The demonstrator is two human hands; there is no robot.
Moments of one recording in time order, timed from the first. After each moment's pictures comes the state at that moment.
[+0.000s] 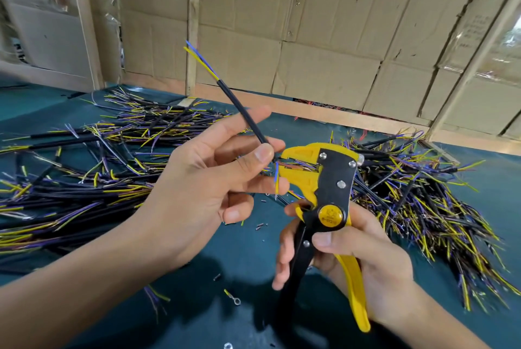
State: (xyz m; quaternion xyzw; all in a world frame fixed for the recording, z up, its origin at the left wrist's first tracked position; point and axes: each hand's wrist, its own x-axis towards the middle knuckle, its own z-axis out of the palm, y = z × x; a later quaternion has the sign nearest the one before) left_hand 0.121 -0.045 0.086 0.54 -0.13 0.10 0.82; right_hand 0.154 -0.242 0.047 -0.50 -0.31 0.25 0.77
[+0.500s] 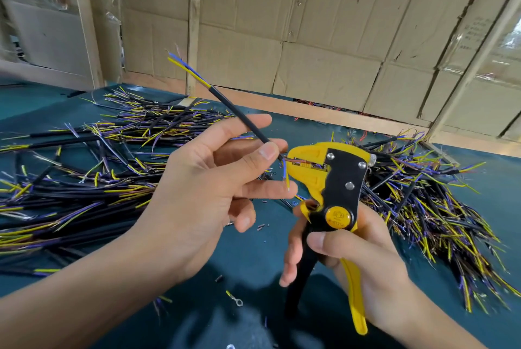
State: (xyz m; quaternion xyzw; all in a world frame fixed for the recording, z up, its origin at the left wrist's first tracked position) left_hand 0.113 -0.051 0.090 0.54 -0.08 0.12 0.83; right_hand 0.149 -0.239 0.046 -0.58 -0.32 0.13 0.74
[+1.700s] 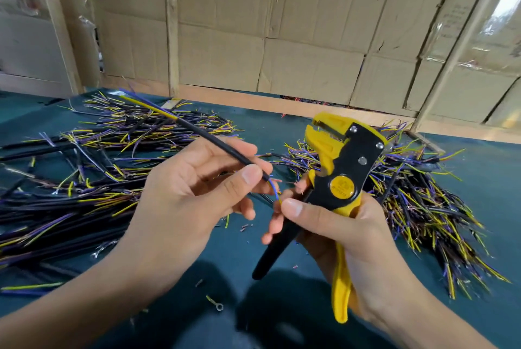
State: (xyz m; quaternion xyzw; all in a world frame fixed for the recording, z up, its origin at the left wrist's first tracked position) left_hand 0.121 -0.056 0.067 0.58 -0.18 0.18 0.77; right_hand 0.140 -0.234 0.066 -0.52 -0.25 0.09 0.81
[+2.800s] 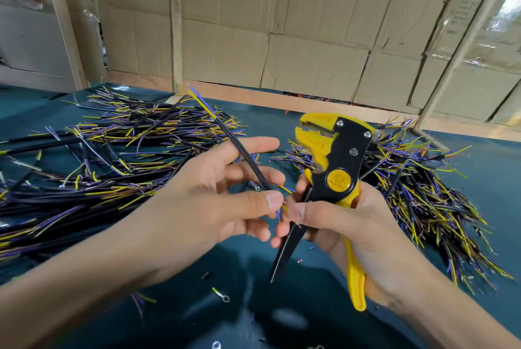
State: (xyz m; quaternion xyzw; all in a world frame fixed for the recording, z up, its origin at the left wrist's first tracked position) left_hand 0.119 -0.054 0.079 0.58 -0.13 -0.01 0.81; right_hand 0.144 -0.238 0.073 -0.57 -0.23 0.14 0.78
